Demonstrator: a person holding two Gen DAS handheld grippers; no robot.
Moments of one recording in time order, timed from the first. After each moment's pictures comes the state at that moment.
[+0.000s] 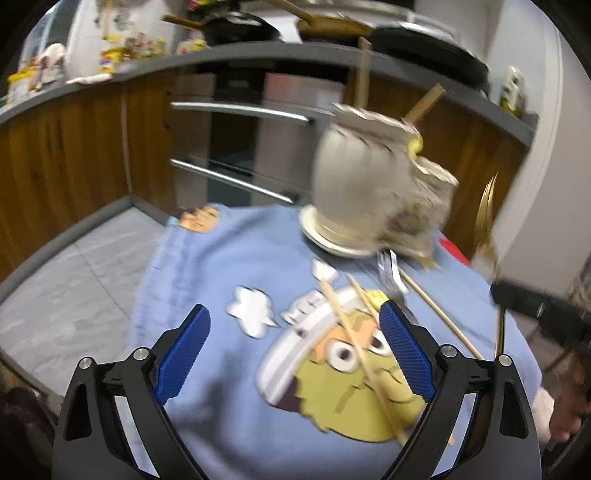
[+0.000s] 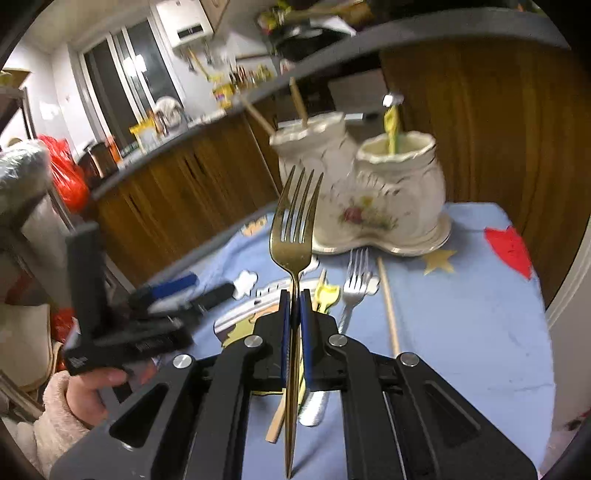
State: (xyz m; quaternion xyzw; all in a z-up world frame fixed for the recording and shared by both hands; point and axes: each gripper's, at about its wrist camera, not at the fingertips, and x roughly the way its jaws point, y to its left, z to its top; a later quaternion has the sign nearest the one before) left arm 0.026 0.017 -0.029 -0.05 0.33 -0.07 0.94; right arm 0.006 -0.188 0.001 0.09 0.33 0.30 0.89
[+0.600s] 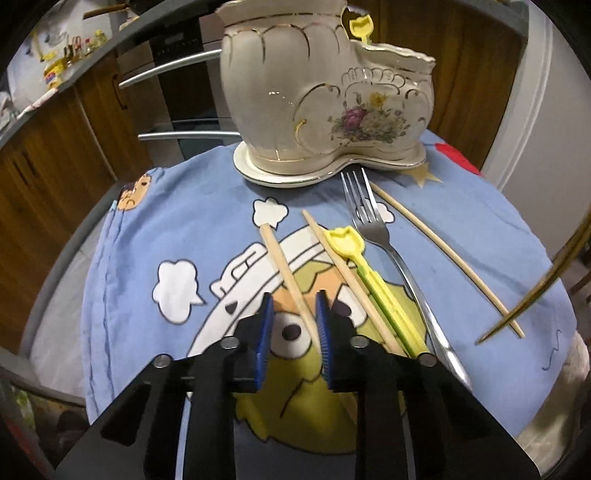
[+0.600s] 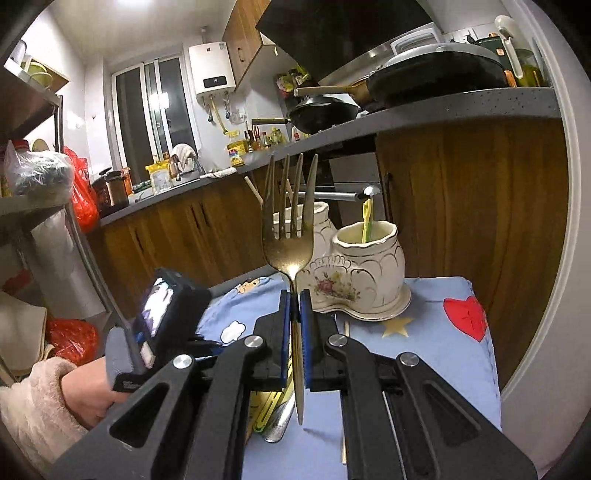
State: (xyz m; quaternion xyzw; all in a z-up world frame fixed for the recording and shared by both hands) left arm 0.062 -0.050 -0.057 0.07 0.45 -0.08 0.89; right arm -0.019 -0.230 0.032 0.08 0.20 0.29 0.93
